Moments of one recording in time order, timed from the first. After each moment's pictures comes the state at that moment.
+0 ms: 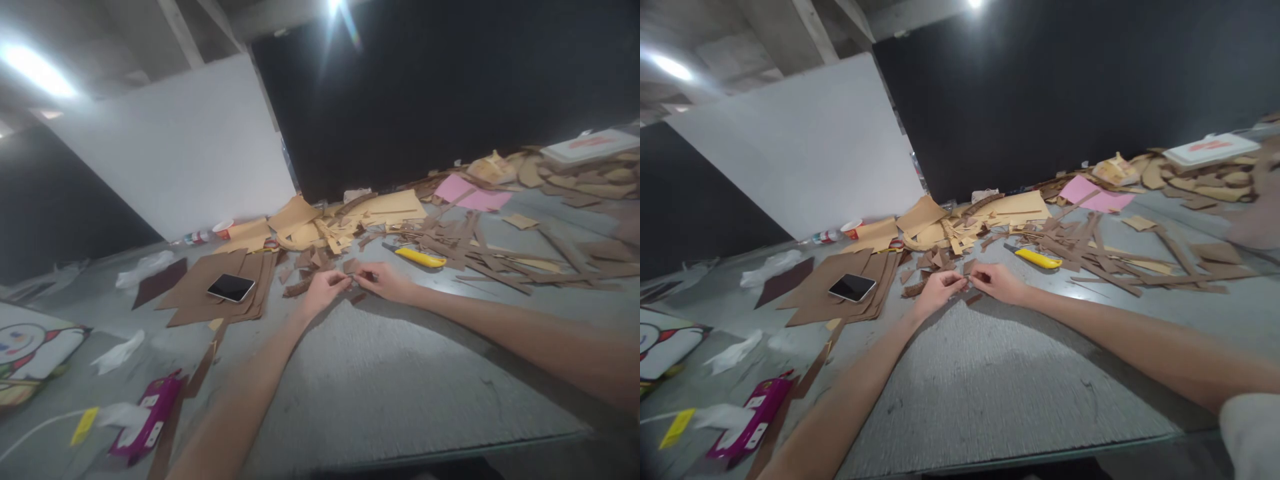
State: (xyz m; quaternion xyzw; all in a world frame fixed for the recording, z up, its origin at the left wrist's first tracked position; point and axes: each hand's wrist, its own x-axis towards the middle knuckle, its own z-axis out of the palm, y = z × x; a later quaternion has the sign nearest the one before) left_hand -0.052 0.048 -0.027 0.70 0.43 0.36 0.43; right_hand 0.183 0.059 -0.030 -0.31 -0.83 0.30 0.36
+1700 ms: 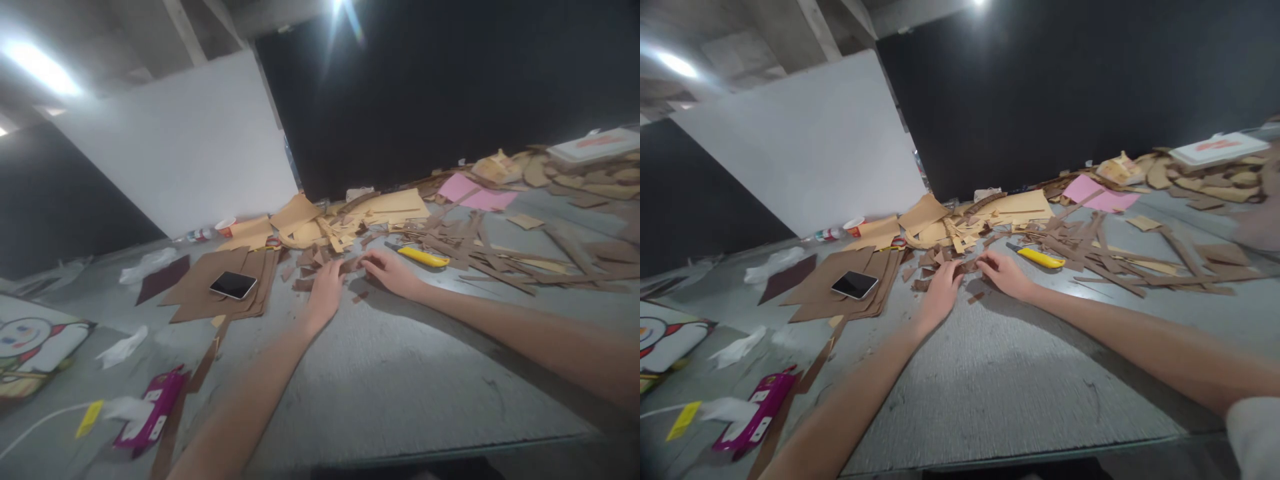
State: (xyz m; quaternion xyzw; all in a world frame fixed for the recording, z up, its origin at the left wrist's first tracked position) left_hand -0.041 0.033 -0.028 0.81 0.48 0.33 0.05; right_hand 0.186 0.062 -0.021 -0.36 -0.75 0.36 0.43
